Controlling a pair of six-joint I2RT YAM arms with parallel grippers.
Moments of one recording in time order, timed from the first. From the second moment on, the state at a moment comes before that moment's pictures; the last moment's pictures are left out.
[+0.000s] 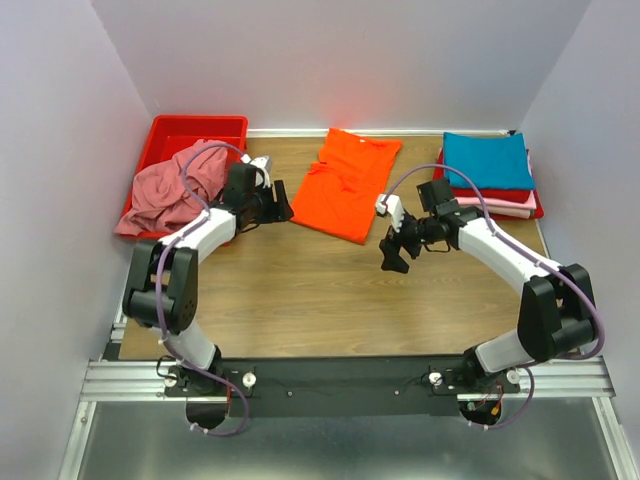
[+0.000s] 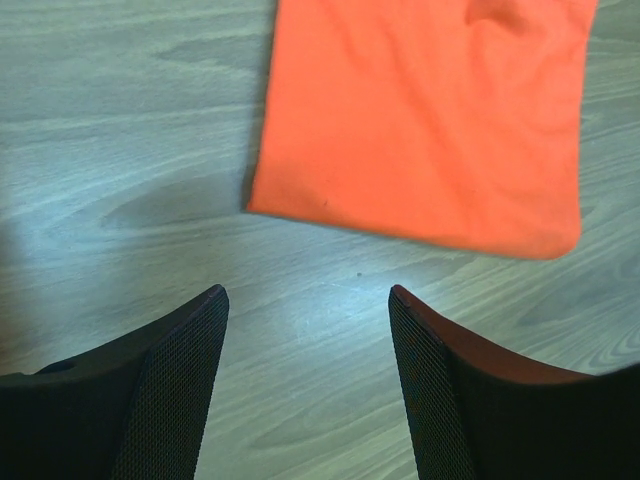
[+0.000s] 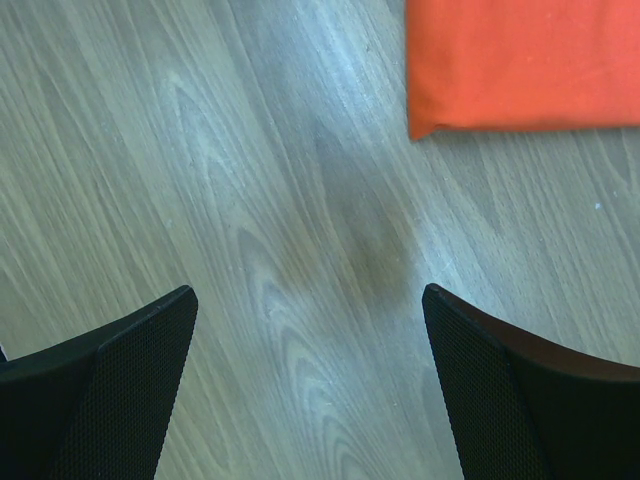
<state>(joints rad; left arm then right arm) -0.24 1.63 1.03 -0.09 0.25 -0.32 0.35 1.48 1.00 -0.54 -0.59 -0.66</state>
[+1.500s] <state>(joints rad) -0.43 1.65 0.87 -0.18 0.20 -0.38 0.31 1.44 0.94 -0.53 -0.63 -0.68</state>
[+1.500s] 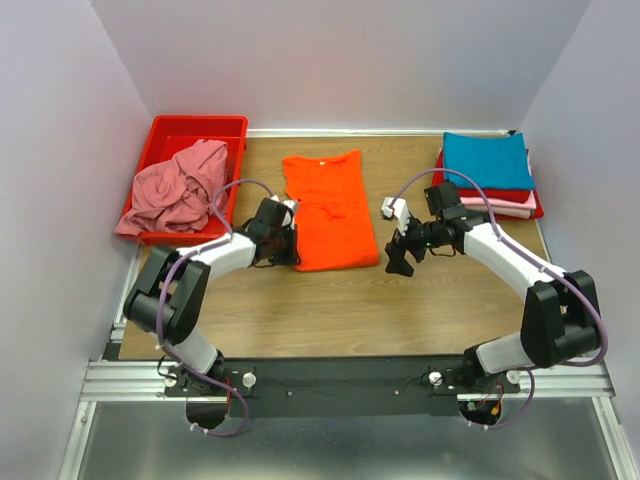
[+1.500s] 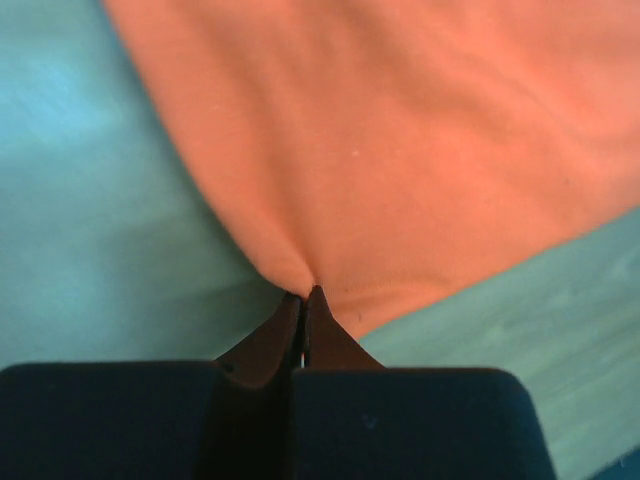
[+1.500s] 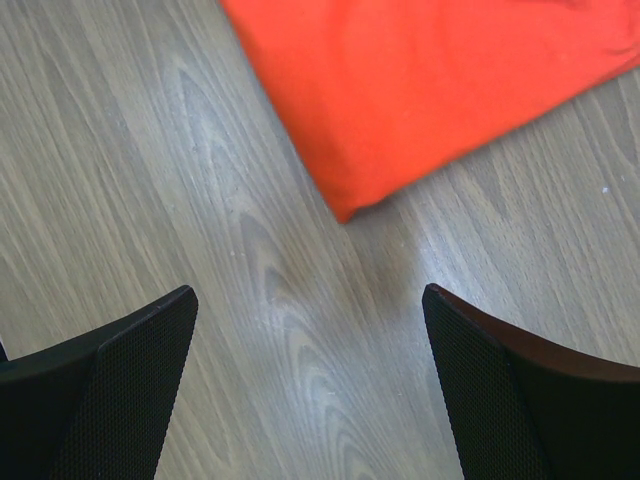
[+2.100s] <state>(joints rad) -0.63 1.08 0.56 -0.18 0.16 -0.67 0.31 1.40 0.86 -0.55 -0.73 -0.90</state>
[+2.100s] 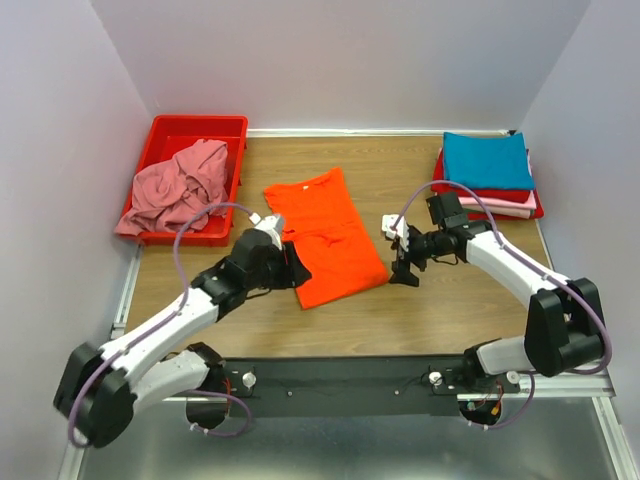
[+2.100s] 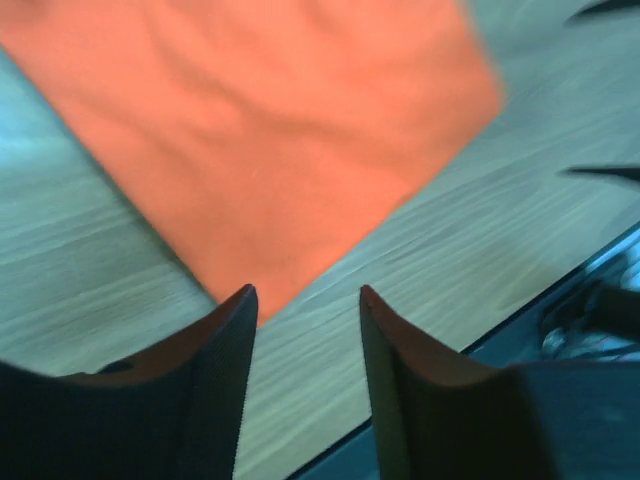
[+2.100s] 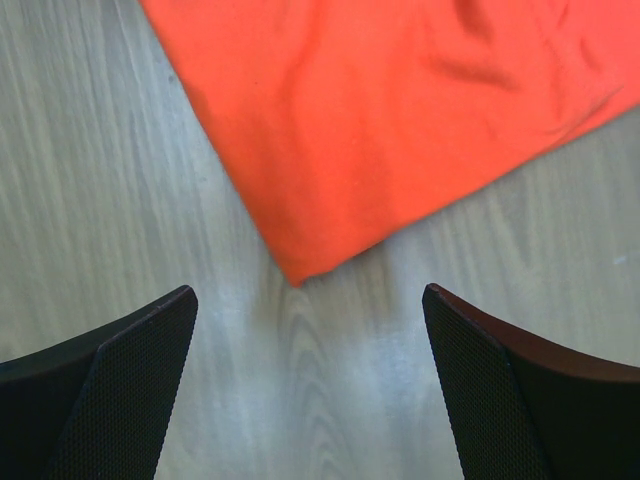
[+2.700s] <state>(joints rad) -0.66 0.83 0.89 -0.13 0.09 0.09 0.44 1.59 0.94 -0.59 -0.72 -1.37</state>
